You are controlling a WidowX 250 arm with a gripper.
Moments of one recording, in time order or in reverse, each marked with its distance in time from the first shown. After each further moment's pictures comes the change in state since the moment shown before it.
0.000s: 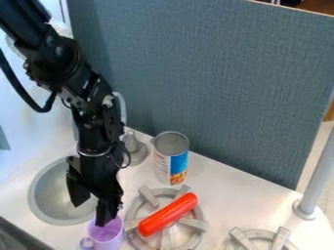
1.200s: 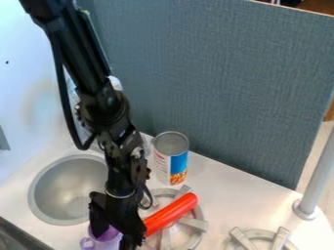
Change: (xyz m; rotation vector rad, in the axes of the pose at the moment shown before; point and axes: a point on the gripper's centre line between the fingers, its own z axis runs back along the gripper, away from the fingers) arm 0.018 -0.027 -0.062 0.040 0.023 0.049
